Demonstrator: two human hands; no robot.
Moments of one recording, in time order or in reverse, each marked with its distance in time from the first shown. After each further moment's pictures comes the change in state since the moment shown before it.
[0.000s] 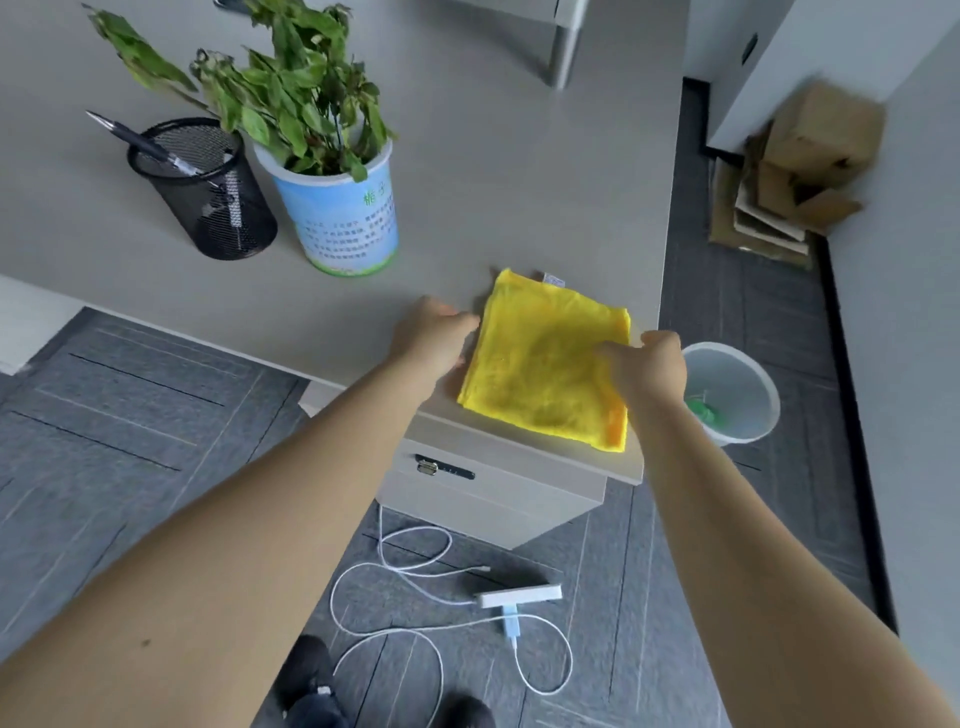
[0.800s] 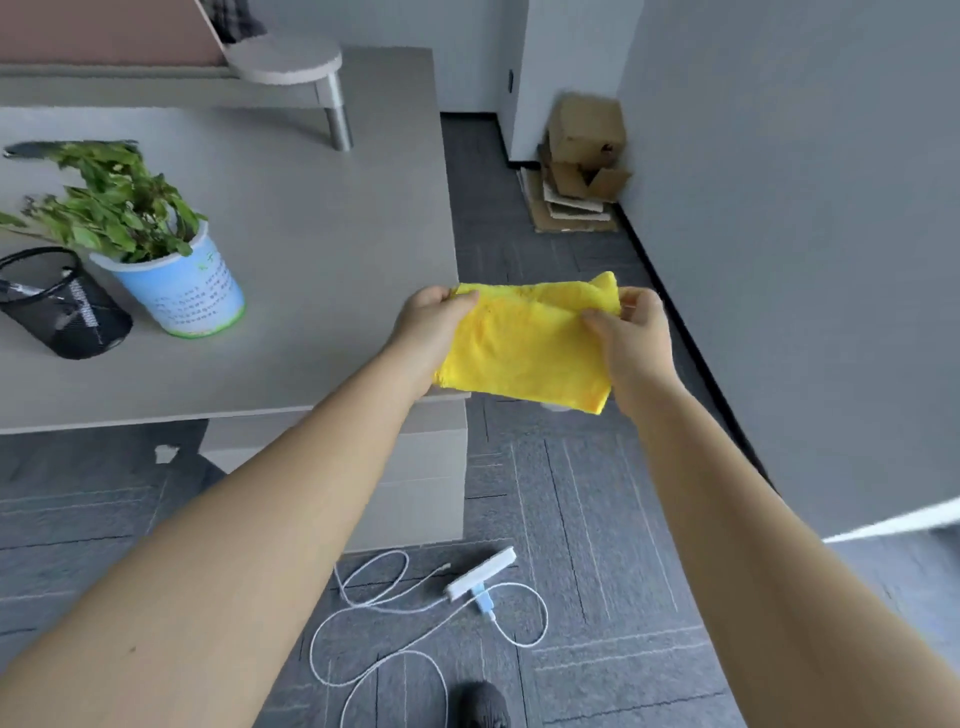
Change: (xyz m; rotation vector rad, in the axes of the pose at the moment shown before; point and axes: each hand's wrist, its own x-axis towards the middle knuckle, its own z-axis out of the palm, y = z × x) left_hand -0.166 0.044 0.079 -0.005 -0.407 0.300; right_hand -0.130 0.064 -0.163 0.493 0.258 -0.146
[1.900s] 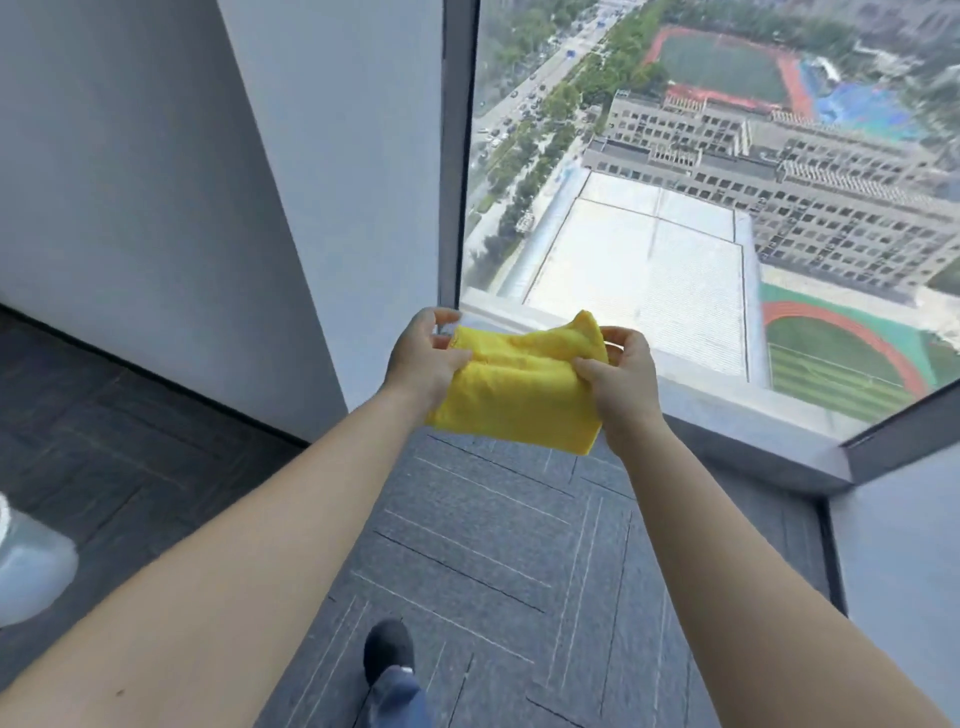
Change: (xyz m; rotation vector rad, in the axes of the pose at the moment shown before) left_hand -0.342 -0.032 0.759 0.345 -1.064 0.182; right_hand -0.132 0.220 -0.764 0.203 1.000 0.241
